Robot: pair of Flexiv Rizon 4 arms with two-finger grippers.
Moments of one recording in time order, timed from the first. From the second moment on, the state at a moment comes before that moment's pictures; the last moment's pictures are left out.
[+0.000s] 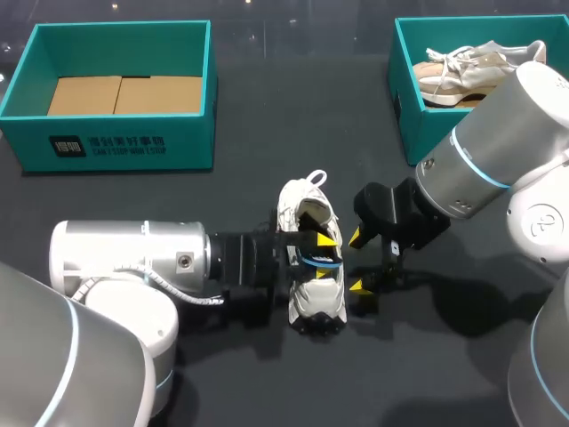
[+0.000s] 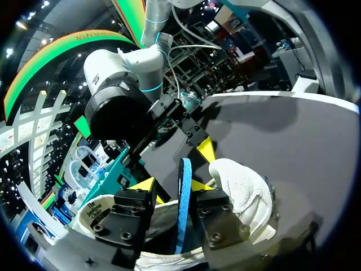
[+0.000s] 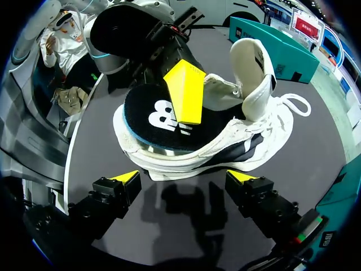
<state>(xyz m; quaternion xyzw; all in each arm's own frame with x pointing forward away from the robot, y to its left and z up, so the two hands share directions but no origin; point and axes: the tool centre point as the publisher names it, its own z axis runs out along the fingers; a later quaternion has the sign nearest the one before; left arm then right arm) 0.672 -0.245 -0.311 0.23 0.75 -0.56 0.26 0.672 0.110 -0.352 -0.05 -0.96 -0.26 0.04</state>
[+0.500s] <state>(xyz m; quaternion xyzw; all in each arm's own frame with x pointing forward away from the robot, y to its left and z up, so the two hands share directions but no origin) 0.668 -0.234 -0.326 0.26 0.76 -0.54 0.26 0.672 0.110 -0.352 -0.05 -0.96 -0.26 0.04</state>
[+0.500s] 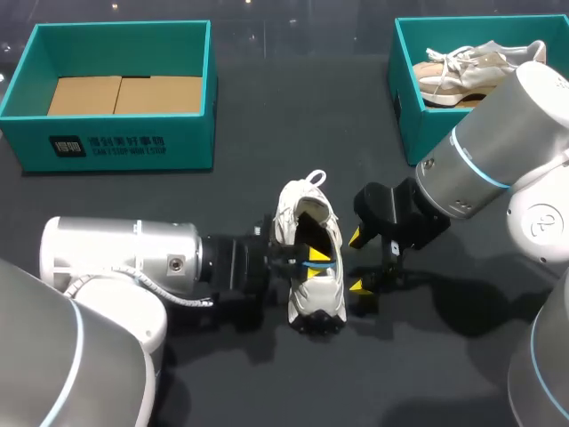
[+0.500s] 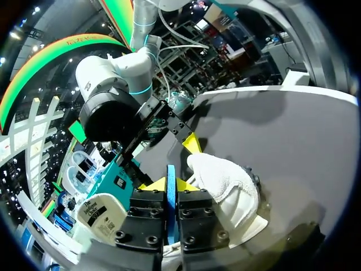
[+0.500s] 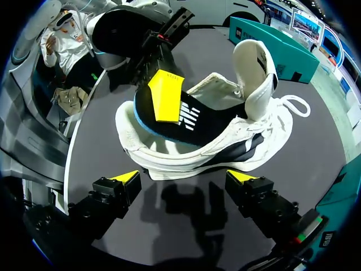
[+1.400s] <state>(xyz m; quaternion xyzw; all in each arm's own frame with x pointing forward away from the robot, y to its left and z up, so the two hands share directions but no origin) 0.674 -0.234 -0.318 0.24 0.77 -0.55 0.21 0.672 0.110 -0.352 -0.05 -0.96 -0.26 0.04</state>
